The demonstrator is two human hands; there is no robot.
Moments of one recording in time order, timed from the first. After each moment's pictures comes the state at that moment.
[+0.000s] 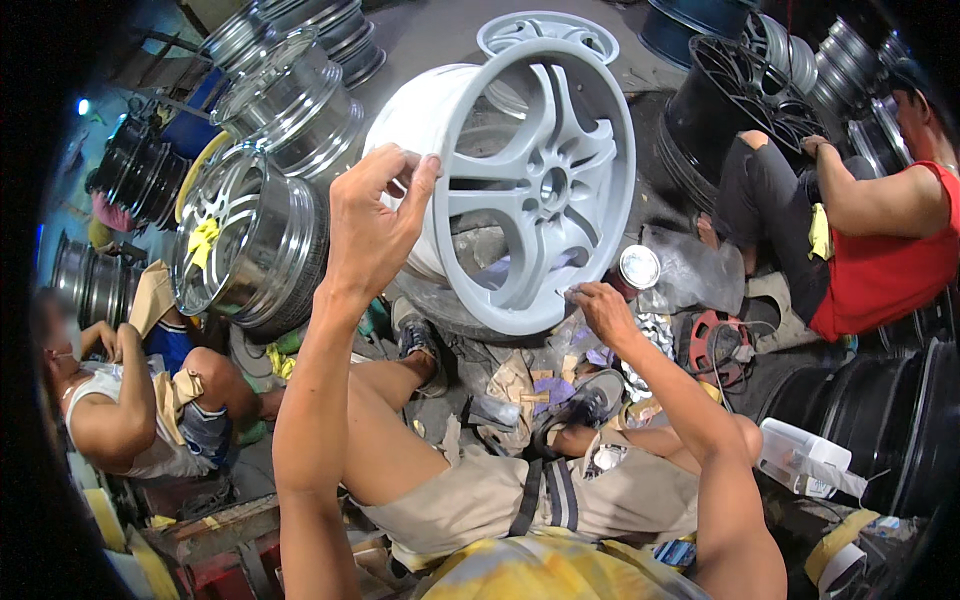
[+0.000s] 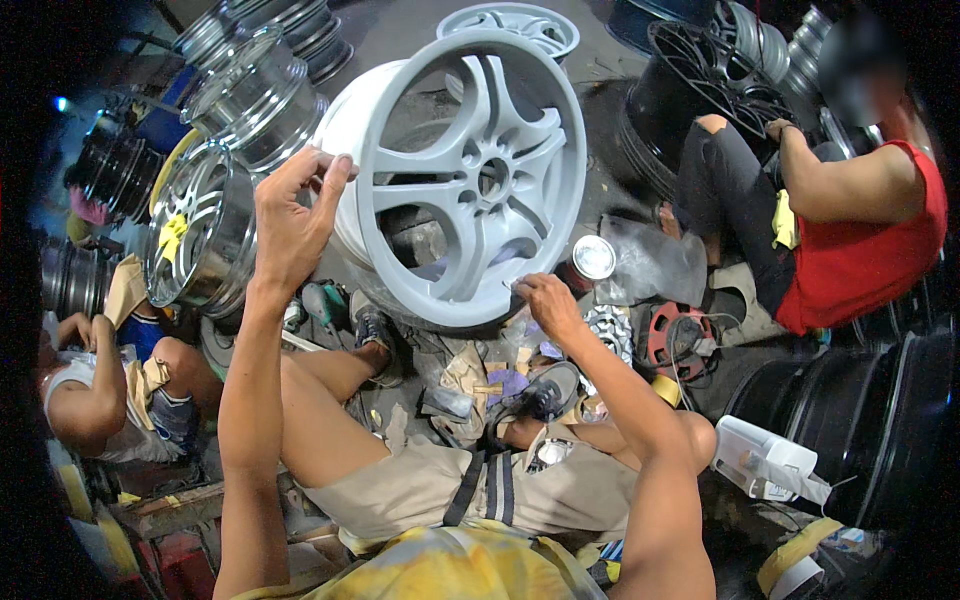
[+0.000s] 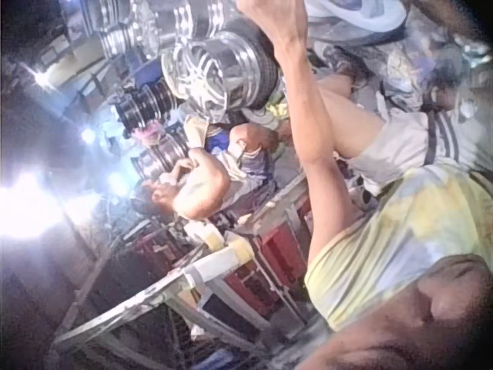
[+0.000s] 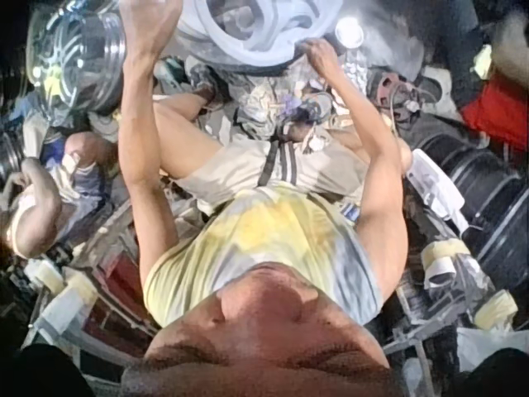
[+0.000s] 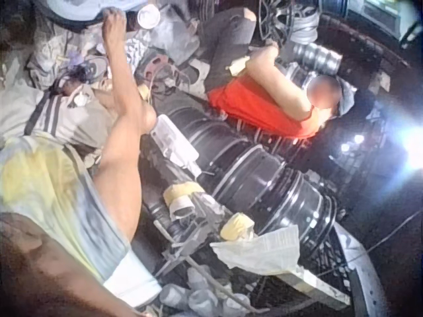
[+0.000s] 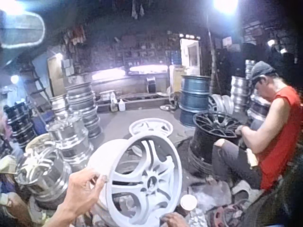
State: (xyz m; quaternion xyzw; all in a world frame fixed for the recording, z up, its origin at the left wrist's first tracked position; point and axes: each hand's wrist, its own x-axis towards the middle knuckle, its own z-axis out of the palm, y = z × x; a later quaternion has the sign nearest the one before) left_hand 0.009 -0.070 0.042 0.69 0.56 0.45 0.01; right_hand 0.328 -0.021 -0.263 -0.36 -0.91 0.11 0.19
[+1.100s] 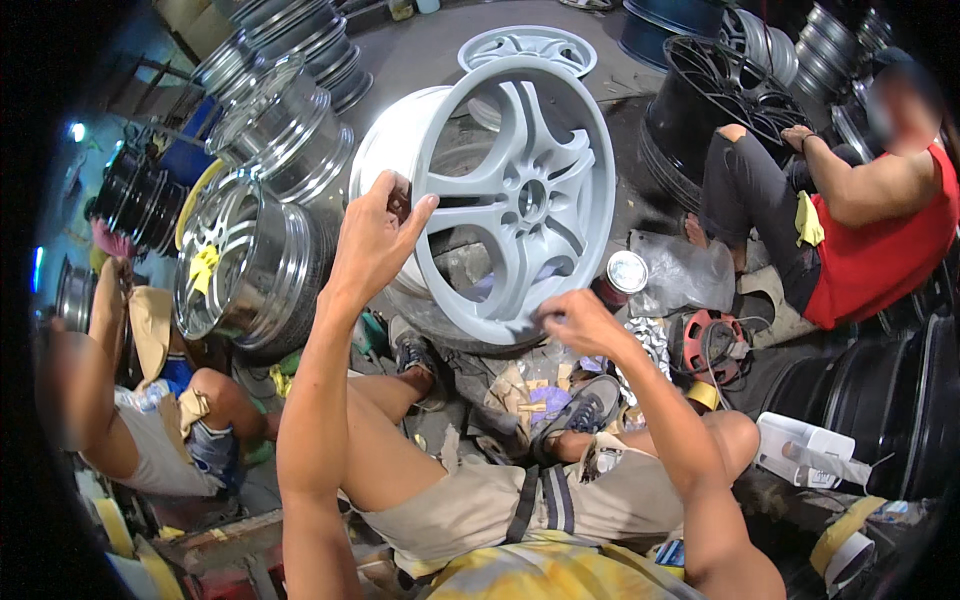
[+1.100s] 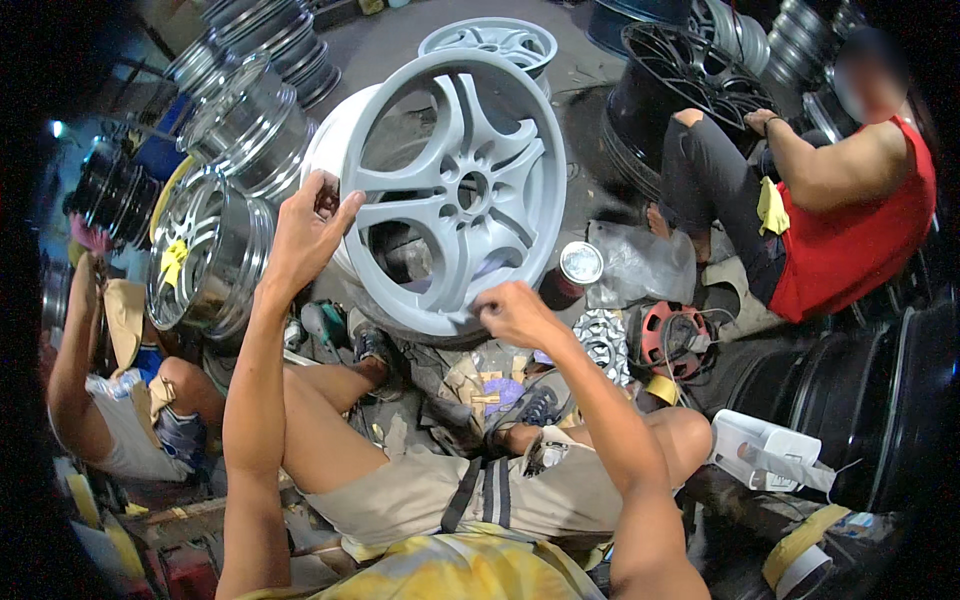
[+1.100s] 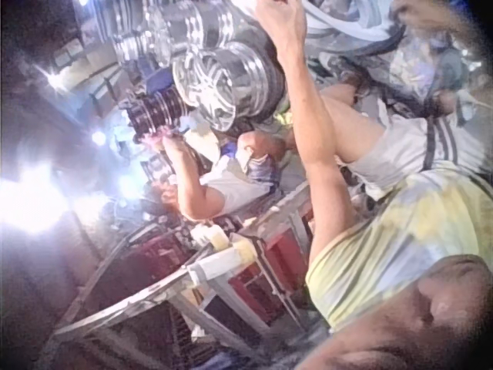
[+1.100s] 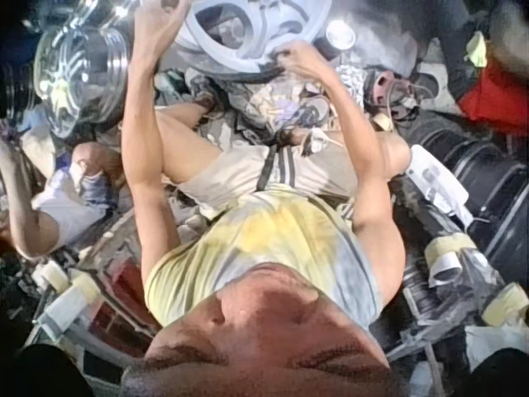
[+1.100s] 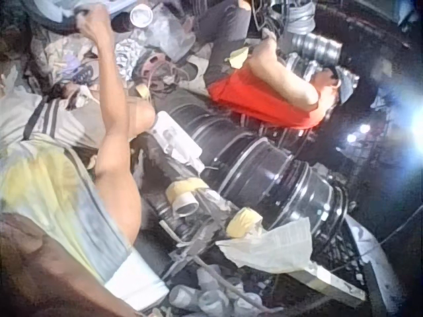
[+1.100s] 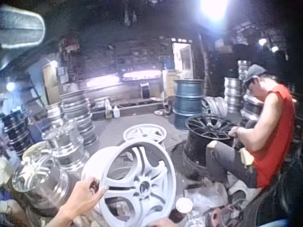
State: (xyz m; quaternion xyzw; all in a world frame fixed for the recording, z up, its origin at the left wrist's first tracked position) left_hand 0.005 -0.053 0.012 0.67 0.64 0.37 0.10; right_hand 0.300 -0.042 -0.137 -0.39 -0.80 0.43 0.14
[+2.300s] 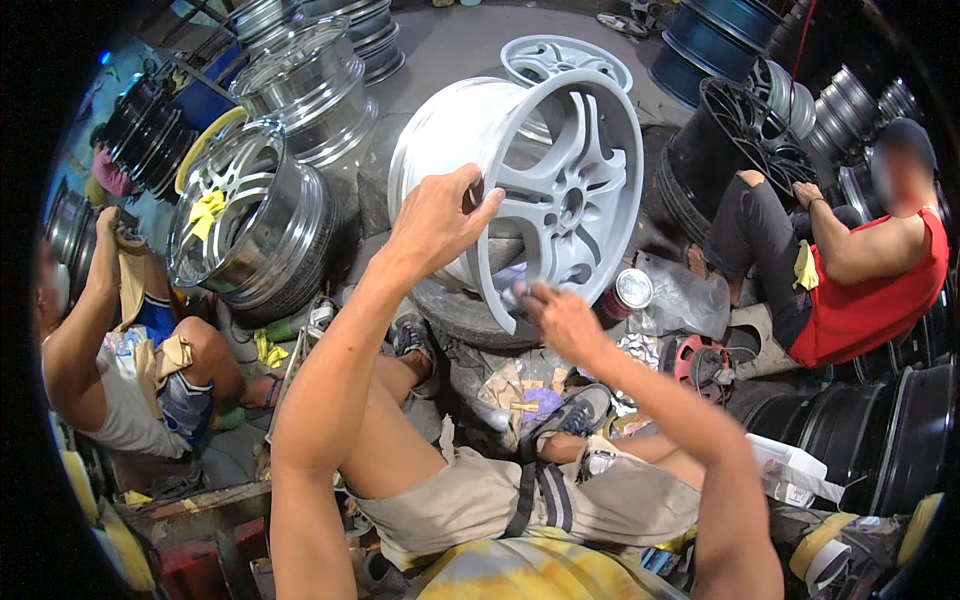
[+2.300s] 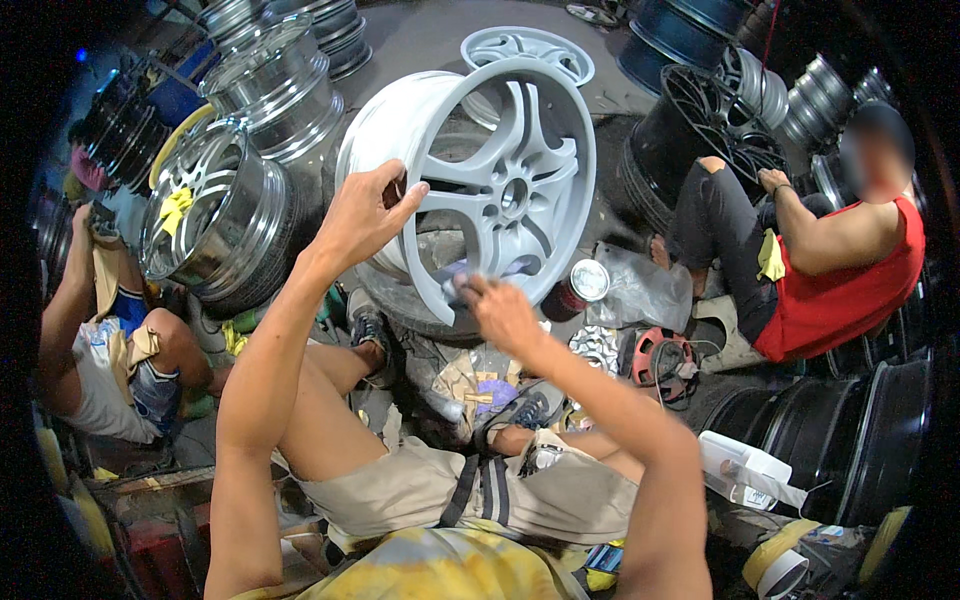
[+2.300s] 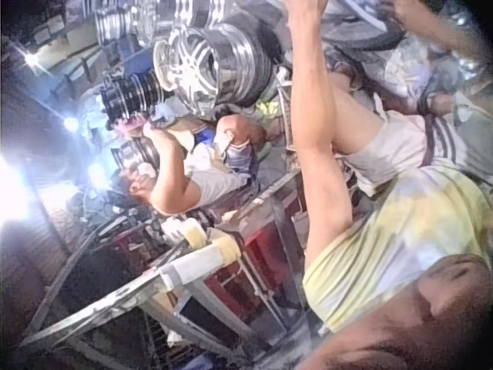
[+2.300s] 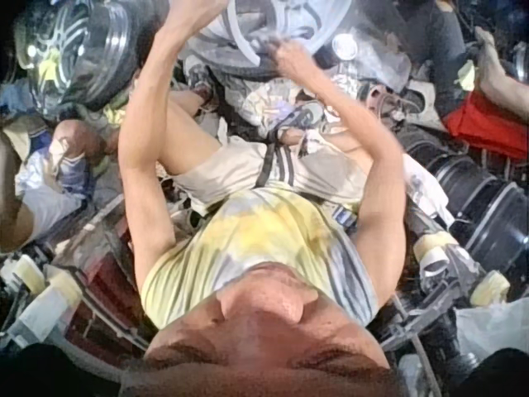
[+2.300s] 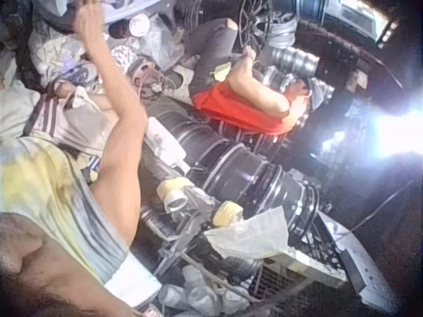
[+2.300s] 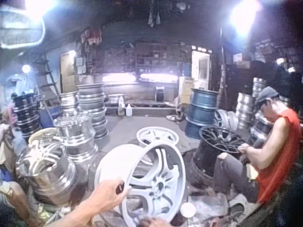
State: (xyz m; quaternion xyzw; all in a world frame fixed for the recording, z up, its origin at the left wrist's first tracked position) left_hand 0.002 -0.057 0.007 0.68 0.64 0.33 0.14; right_hand 0.251 -0.058 -0.156 -0.29 -0.95 0.02 0.12
